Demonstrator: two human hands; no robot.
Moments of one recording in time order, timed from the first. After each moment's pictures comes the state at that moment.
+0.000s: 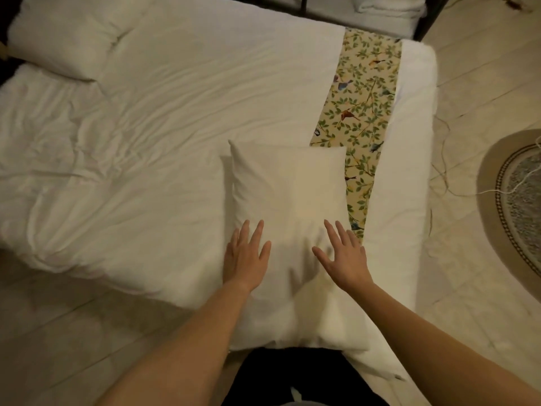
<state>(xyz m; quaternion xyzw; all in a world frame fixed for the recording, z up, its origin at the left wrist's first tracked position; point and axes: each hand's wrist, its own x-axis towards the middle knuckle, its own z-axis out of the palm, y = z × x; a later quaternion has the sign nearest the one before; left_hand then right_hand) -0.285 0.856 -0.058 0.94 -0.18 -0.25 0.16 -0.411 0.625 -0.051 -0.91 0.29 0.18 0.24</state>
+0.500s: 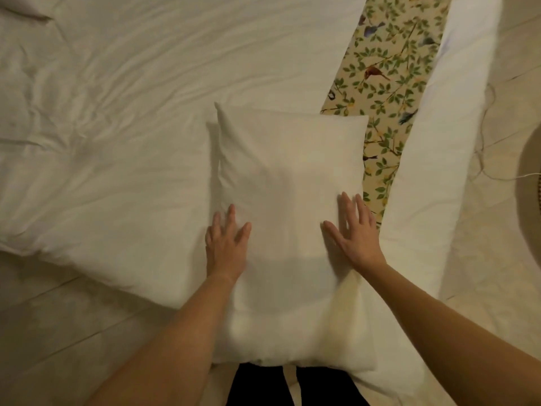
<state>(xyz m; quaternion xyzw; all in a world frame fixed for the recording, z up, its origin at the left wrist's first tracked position) -0.245 0.843 -0.183 0.94 -0.11 -0.29 0.12 -0.366 0.546 -0.166 -0.89 0.31 0.15 0.31</state>
